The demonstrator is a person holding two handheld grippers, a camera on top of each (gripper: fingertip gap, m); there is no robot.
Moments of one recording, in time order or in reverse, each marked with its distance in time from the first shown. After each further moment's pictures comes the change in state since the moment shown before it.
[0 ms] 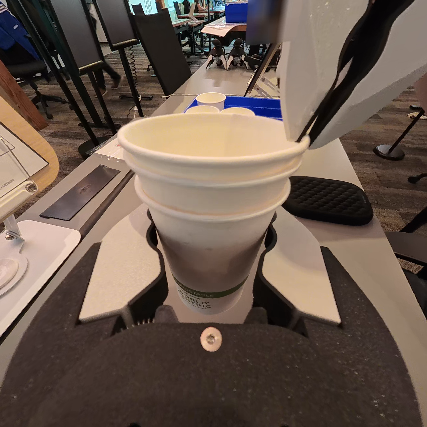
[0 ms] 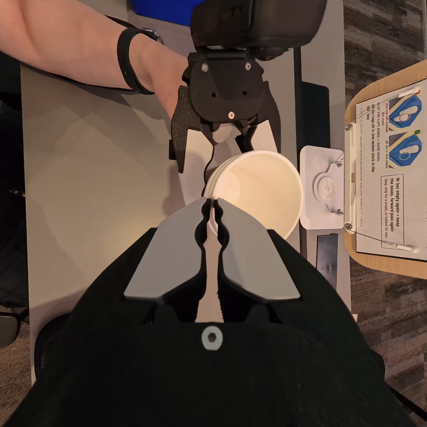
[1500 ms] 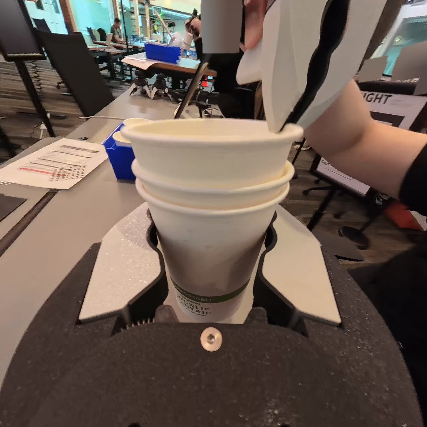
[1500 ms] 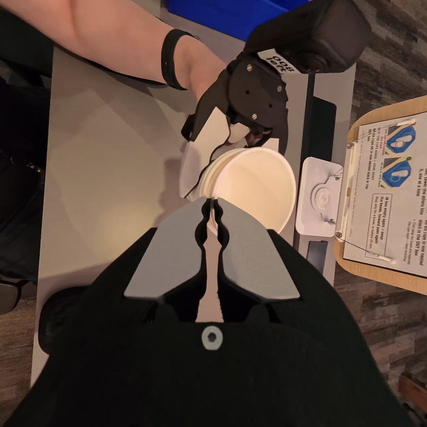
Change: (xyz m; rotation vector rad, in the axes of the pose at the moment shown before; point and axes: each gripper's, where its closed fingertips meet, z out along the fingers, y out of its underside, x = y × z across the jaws) left arm 0.045 -0.020 -0.015 0.117 0.348 -0.096; right arm -0.022 -0.009 -0.026 -0.016 -0.032 -0.116
